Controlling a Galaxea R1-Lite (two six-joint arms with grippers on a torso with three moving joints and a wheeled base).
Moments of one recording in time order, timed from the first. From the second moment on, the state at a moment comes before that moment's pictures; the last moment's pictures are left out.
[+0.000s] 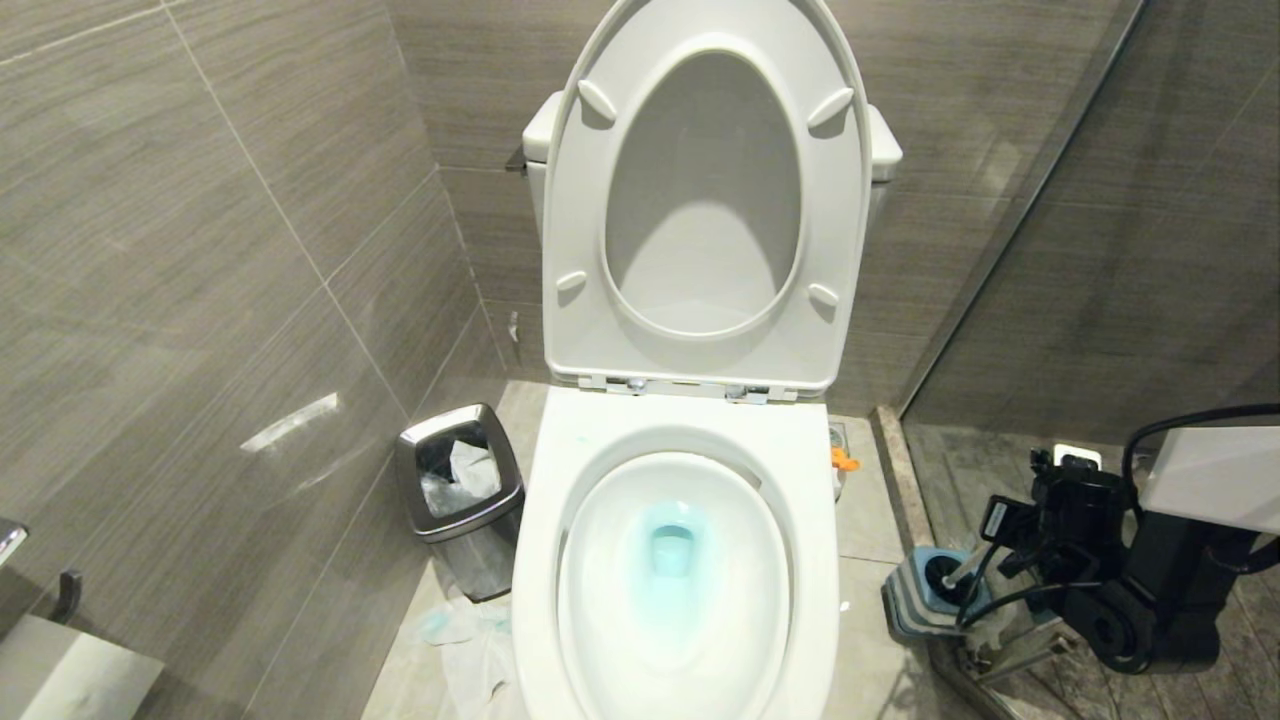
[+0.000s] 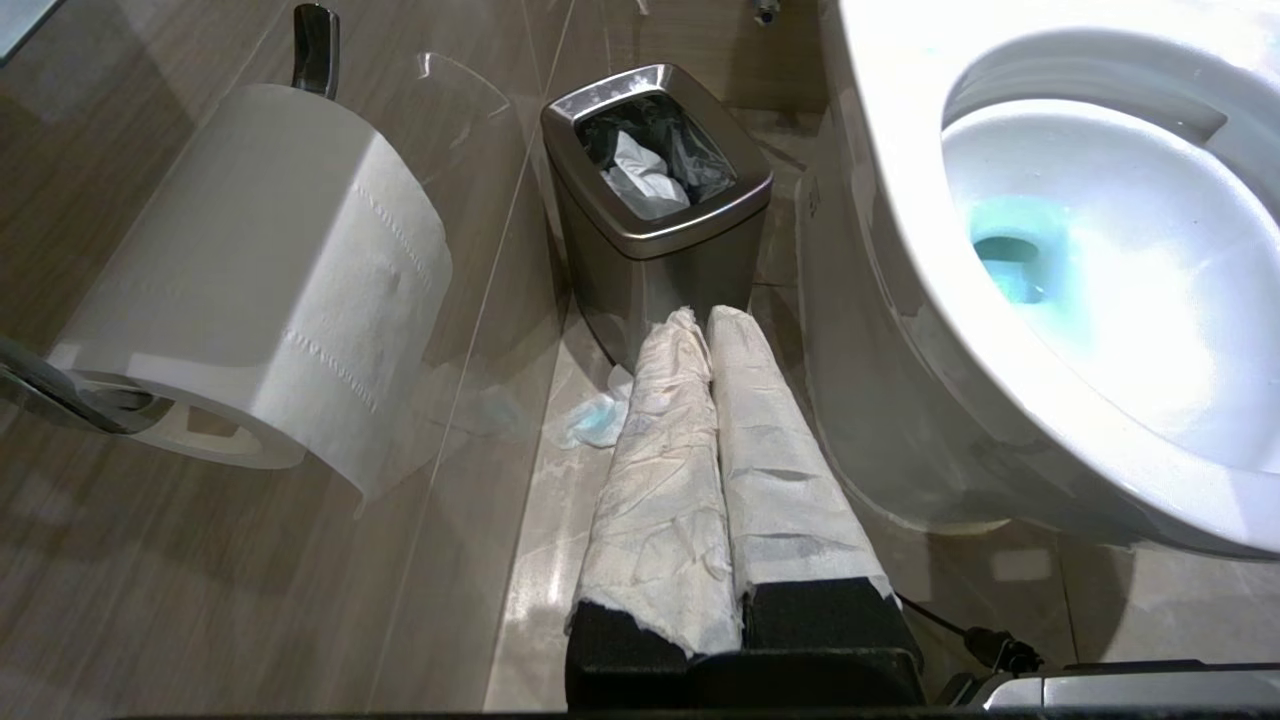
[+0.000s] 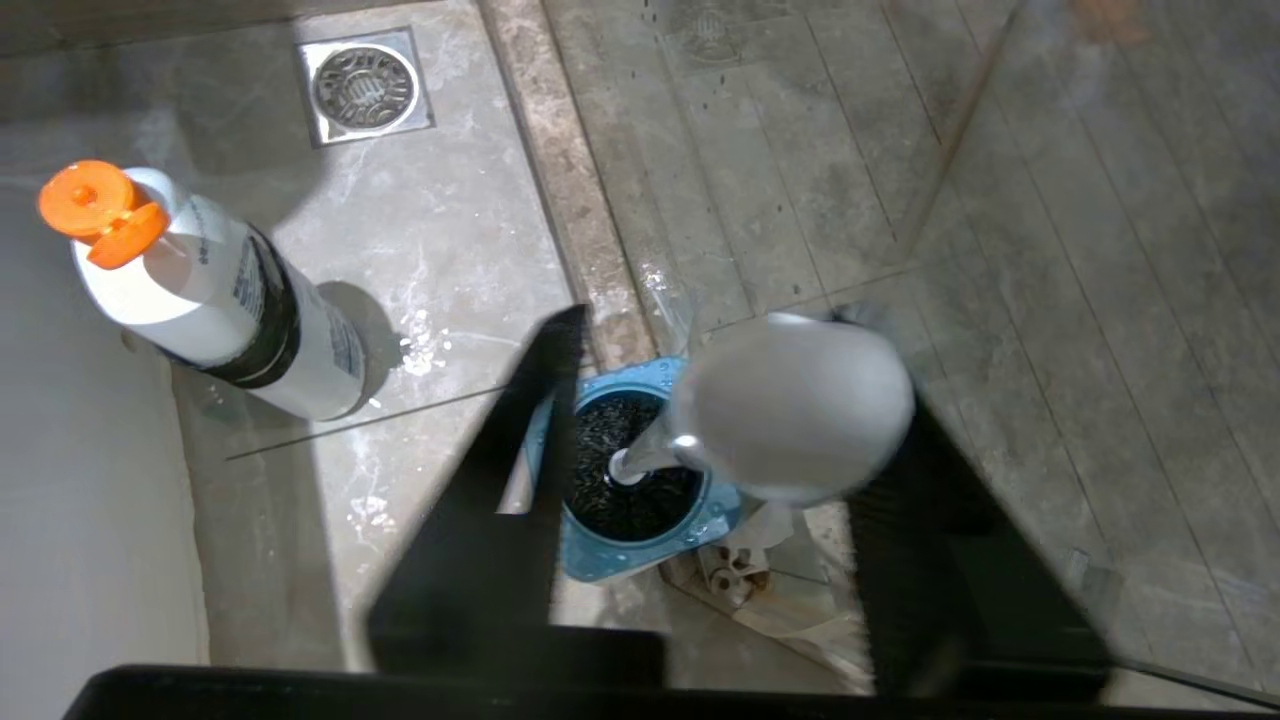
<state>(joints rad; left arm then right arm) 0.00 0.00 -0.02 0.06 -0.01 0.01 -0.07 2.37 -0.64 -1.37 -0.41 0.17</state>
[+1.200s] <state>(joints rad) 0.00 0.00 -0.02 0.05 -0.01 0.01 -0.07 2.32 -0.63 -1.36 -0.40 0.17</state>
